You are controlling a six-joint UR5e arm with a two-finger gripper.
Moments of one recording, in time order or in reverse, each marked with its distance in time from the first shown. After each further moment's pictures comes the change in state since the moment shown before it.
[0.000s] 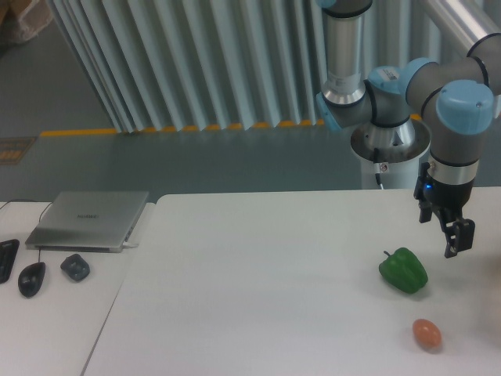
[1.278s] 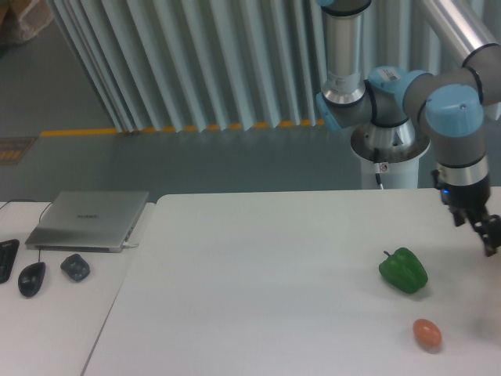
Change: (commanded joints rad) arm 0.052 0.003 -0.054 0.212 0.302 -0.043
